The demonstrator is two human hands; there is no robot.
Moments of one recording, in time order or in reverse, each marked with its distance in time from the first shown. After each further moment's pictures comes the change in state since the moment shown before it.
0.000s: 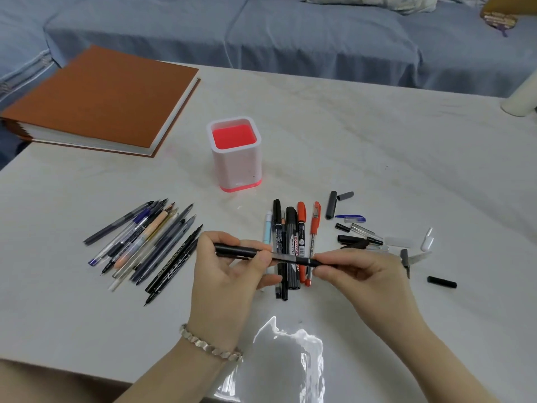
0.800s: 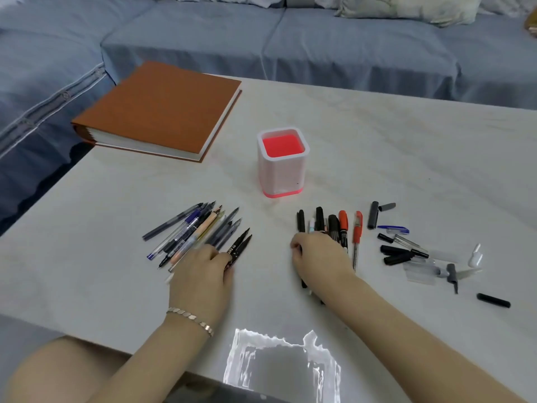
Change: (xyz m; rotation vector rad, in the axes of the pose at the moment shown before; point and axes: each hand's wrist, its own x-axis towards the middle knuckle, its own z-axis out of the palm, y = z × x) left_hand 0.050 -0.027 -0.118 1.526 -0.020 0.424; right_hand 0.062 0.010 0.107 -0.932 -0.237 0.013
